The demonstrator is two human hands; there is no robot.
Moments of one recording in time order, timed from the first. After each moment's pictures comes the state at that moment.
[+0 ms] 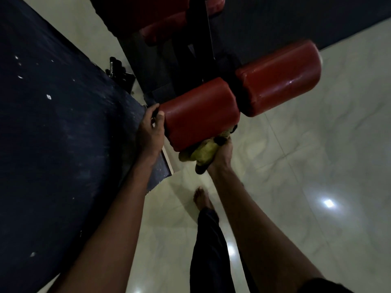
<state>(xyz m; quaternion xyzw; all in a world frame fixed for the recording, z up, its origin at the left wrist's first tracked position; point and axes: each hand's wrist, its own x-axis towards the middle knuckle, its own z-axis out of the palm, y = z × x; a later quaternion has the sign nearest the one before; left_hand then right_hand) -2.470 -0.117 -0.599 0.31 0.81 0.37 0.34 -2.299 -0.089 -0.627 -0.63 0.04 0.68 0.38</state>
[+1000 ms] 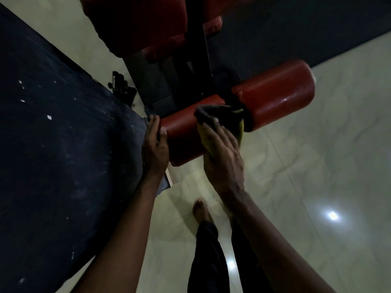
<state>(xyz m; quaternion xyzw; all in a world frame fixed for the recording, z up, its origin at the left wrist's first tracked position) -2.455 -0.116 -0.606 0.32 0.79 0.40 0.33 -2.272 -0.085 -0.556 -0.53 -0.78 0.27 0.20</state>
